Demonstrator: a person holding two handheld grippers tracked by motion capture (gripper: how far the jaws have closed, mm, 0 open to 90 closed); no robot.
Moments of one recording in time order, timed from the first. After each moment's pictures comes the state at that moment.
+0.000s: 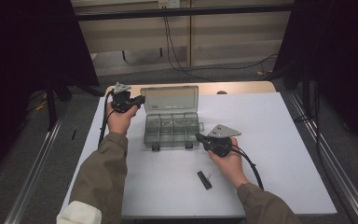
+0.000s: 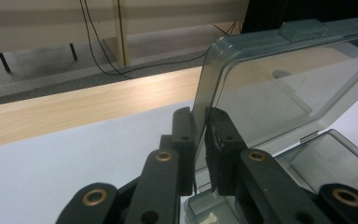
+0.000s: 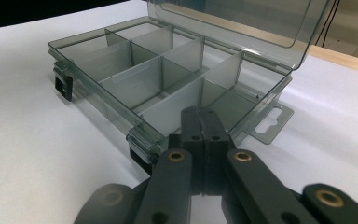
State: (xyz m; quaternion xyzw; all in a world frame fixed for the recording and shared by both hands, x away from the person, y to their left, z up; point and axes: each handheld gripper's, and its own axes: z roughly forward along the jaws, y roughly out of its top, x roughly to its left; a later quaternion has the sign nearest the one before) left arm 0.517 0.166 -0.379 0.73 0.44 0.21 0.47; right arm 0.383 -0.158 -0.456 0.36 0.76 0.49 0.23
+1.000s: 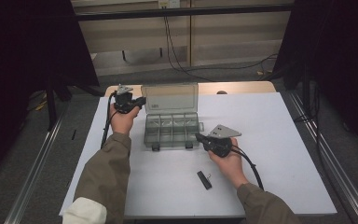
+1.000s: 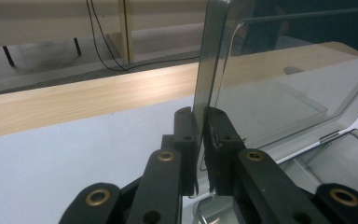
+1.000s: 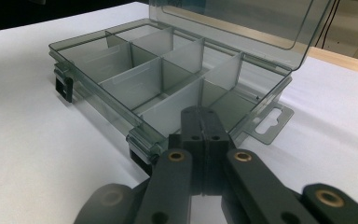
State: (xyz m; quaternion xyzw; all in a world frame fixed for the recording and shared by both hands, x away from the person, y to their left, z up) left arm 0.525 0.162 -0.395 0.73 0.45 0.22 0.46; right arm 0.382 -0.159 -0.457 0.36 0.75 0.50 0.23
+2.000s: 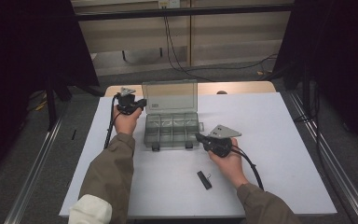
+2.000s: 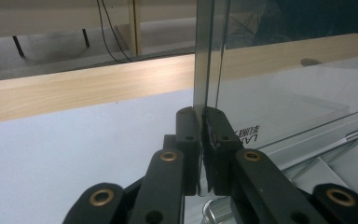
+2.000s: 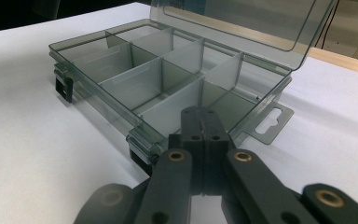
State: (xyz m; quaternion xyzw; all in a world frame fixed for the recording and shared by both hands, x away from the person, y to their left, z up) left arm 0.532 0.158 -0.411 0.73 0.47 0.22 0.45; right arm 0.382 -0.158 -0.457 0.36 0.75 0.50 0.23
